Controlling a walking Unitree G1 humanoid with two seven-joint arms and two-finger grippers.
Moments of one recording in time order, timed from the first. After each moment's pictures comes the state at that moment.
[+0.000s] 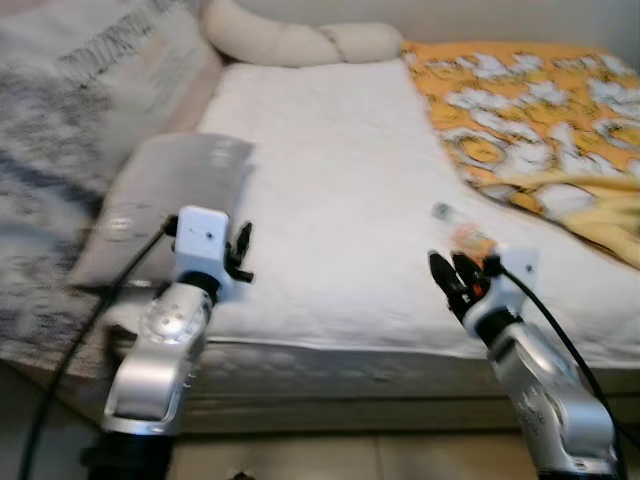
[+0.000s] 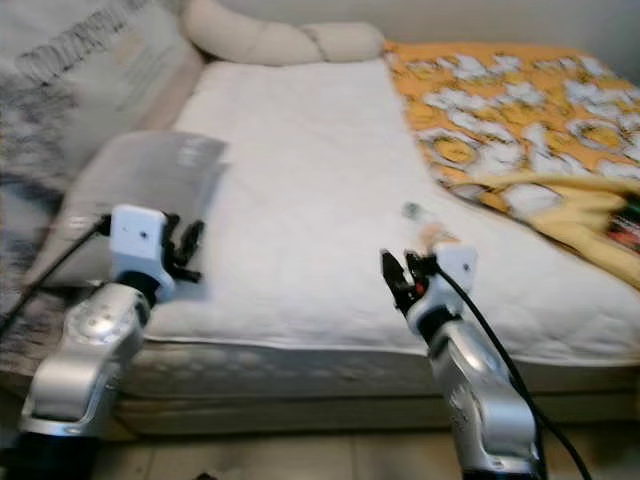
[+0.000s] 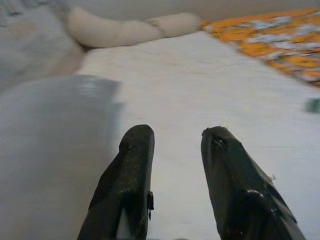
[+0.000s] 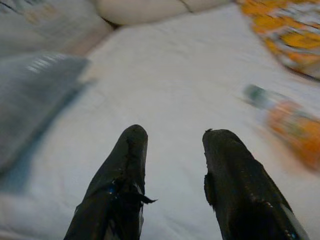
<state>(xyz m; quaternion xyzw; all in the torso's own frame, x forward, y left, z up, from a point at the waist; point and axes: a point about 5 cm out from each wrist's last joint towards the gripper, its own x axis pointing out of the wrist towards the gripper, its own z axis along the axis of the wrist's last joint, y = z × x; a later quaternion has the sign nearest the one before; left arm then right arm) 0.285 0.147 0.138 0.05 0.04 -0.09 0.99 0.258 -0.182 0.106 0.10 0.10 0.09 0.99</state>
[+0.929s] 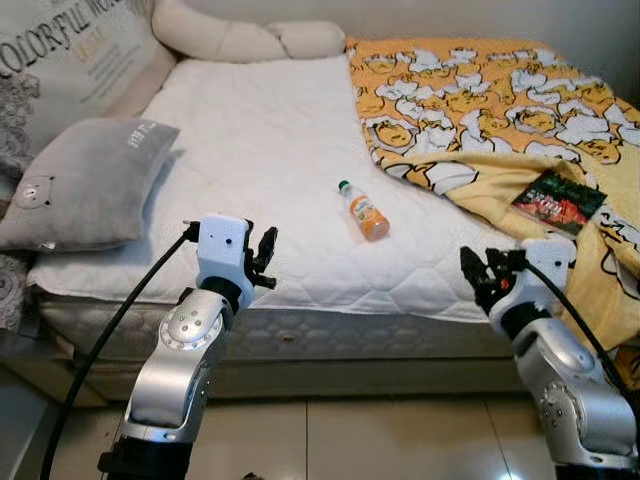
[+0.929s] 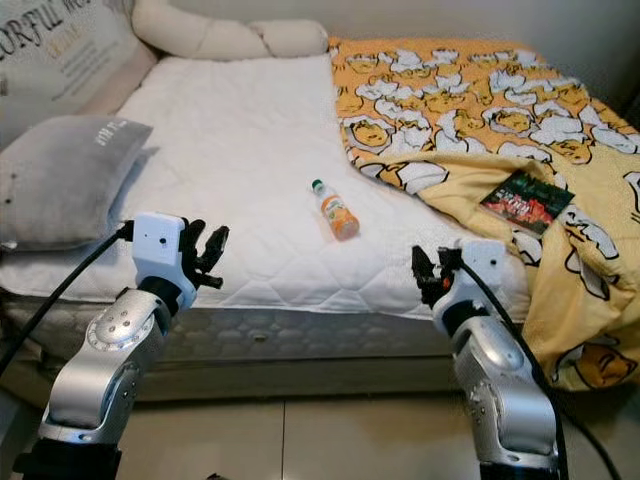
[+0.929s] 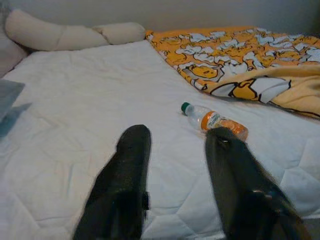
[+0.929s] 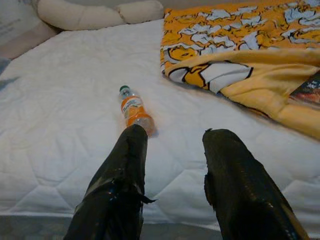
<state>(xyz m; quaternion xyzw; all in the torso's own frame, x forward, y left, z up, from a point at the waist) 0.281 0.136 0.138 0.02 0.04 -0.12 0.99 0.263 -0.201 0.117 0.05 0.09 0.04 0.99</state>
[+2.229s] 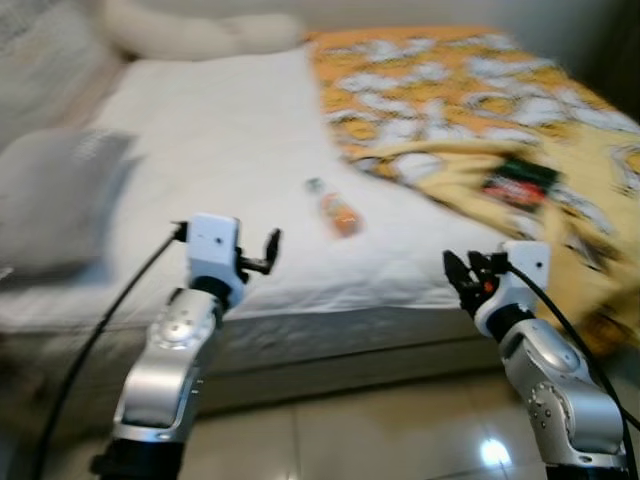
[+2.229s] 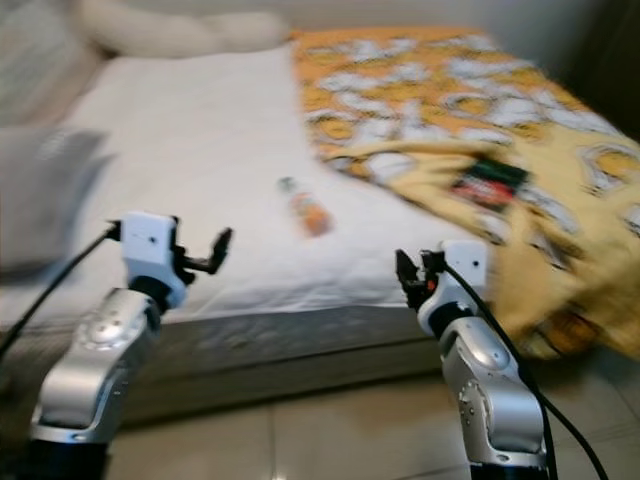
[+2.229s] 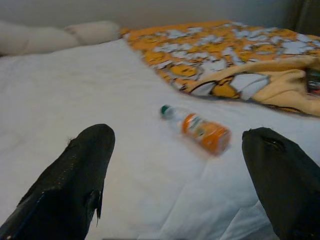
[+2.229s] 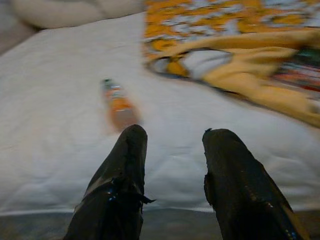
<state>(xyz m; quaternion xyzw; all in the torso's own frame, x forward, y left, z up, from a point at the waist) 0.281 0.146 0.138 0.02 0.04 -0.10 0.99 0.264 -0.189 0.113 0.06 0.10 0.06 0.99</state>
